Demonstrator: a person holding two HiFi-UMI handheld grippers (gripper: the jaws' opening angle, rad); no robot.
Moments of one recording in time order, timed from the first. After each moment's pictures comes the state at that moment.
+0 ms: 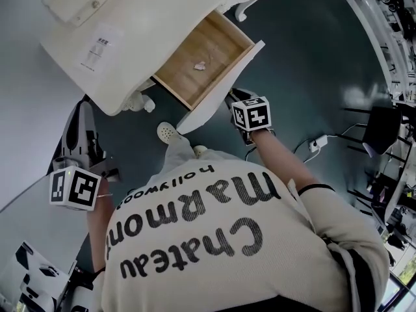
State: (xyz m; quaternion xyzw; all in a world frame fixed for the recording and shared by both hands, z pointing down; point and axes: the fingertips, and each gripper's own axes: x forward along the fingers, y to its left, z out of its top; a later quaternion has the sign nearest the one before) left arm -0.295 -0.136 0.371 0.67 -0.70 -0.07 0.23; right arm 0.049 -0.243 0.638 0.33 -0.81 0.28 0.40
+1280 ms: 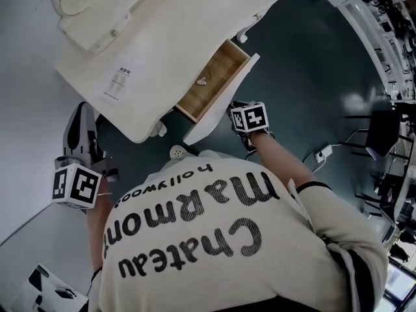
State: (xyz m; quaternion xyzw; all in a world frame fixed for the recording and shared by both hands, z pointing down) left arm -0.375 -0.183 0.342 0.69 -0.69 -0.08 0.19; right arm -0.010 -0.273 0.637 0.34 -0.78 0.30 0.43
